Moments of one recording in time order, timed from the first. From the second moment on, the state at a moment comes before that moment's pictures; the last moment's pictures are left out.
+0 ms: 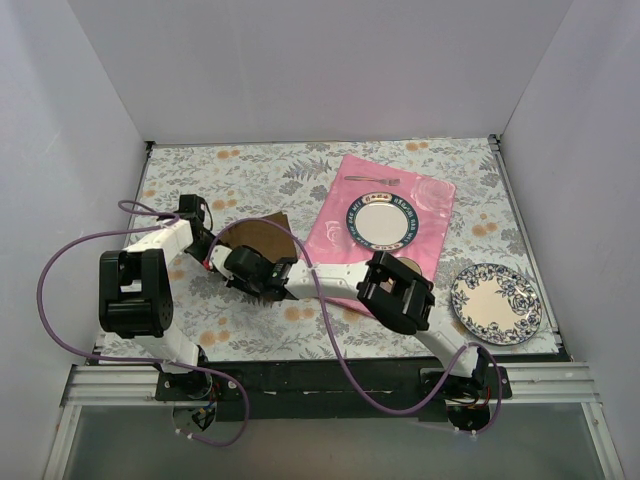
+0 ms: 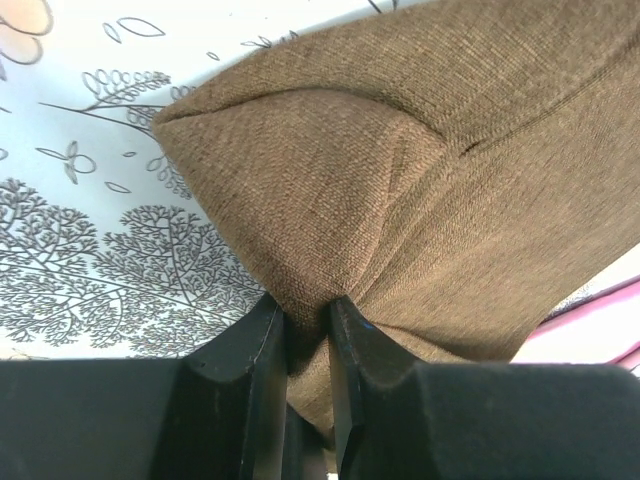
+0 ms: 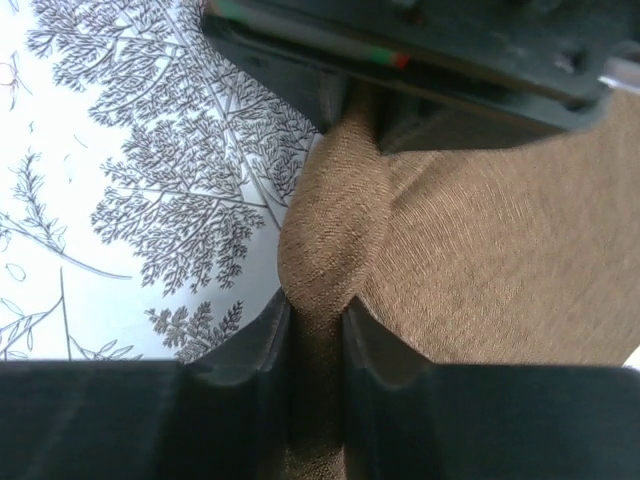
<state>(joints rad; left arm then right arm) 0.02 1.63 0.96 -0.63 0.13 -0.84 1.22 2.27 1.71 -0.20 0.20 -0.16</state>
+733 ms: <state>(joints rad) 0.03 1.42 0.96 -0.63 -0.02 -0.74 1.01 2.33 1.75 -0.13 -0.41 0.22</state>
